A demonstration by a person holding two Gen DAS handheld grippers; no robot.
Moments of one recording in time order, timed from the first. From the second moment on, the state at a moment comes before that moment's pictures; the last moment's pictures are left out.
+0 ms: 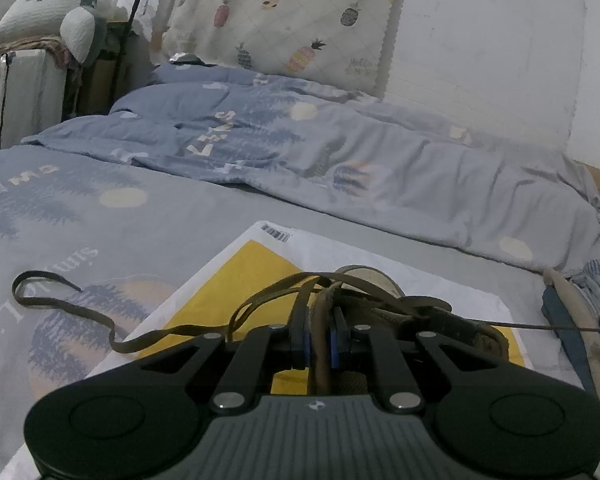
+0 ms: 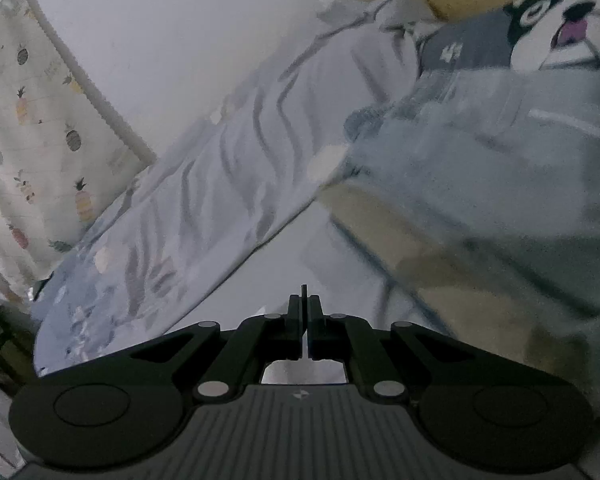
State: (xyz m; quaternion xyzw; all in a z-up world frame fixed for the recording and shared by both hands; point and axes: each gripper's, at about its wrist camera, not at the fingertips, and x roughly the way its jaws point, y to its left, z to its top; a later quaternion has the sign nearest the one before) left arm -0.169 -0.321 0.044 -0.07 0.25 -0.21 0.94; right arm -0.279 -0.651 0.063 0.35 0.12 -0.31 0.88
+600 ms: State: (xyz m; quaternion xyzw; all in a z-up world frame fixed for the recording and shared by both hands) left arm -0.167 -0.322 0.044 -0.09 0.26 -0.20 0.94; right arm -0.358 -0.710 0.084 0.31 0.07 -0.42 0.85
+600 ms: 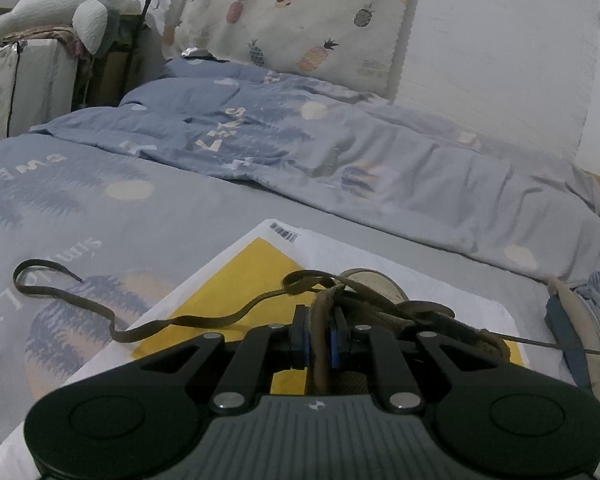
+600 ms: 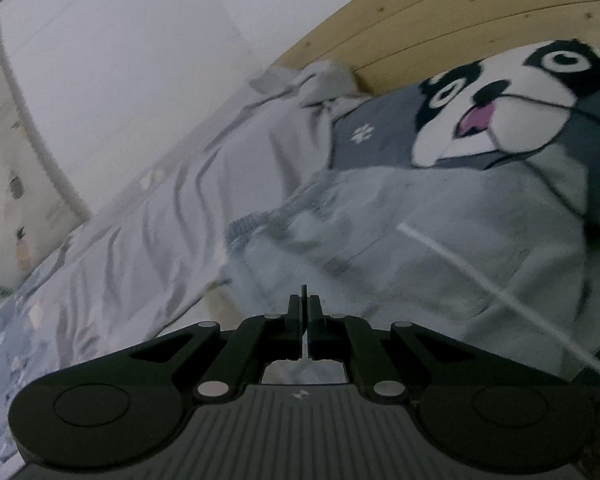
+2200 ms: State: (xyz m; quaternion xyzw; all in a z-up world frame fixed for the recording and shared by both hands) left arm -0.119 -0.258 0.036 -0.35 0.33 -0.24 0.84; right arm -0.266 -0.542 0.108 0.14 0.17 -0.18 0.96
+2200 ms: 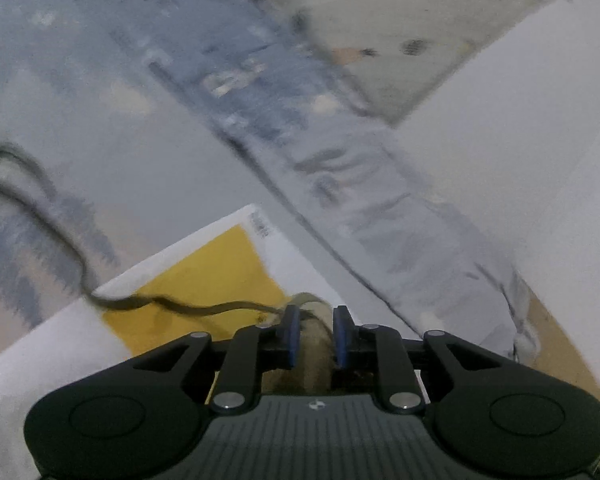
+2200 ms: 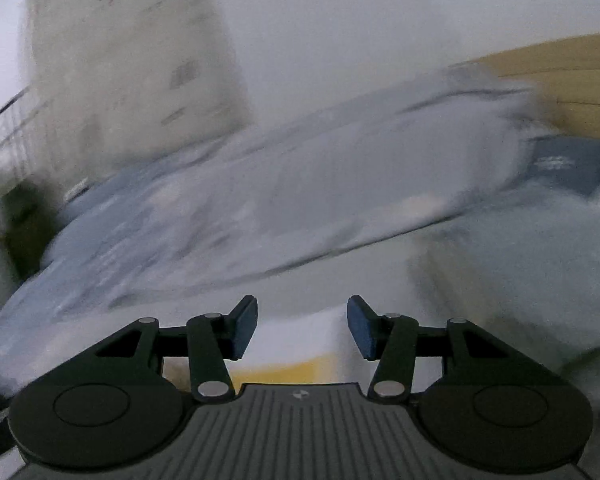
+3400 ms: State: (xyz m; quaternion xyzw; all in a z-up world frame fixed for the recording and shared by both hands) left arm -0.070 -0.255 0.000 -0.46 0.37 -0.21 0.78; right arm -0.211 -0.442 0.049 0.07 0.25 -0.15 0.95
